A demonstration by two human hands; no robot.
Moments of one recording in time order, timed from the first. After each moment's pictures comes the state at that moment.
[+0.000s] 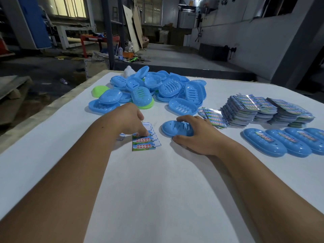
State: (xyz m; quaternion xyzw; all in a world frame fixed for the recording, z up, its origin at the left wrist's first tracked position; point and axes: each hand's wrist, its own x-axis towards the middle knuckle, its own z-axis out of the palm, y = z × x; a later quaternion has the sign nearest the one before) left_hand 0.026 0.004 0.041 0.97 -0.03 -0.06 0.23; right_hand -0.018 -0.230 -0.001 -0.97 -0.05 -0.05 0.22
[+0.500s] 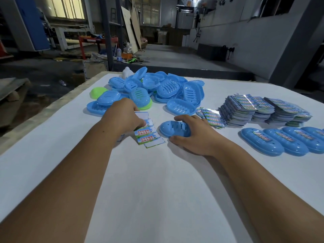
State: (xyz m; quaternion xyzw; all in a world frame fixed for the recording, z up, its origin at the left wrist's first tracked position) left_hand 0.039 -0.001 0.032 0.97 0.00 0.07 0.24; right_hand -0.019 -0.228 -0.001 -0.97 -0.06 -0.06 0.23
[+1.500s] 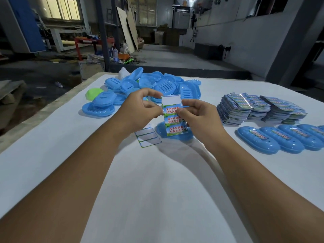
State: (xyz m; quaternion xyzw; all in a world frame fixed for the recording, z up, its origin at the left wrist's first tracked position) left_hand 0.015 -0.030 0.041 0.82 -0.19 0.06 0.53; right_hand -0.013 -0.220 0.014 -0.74 -0.04 -0.18 0.65
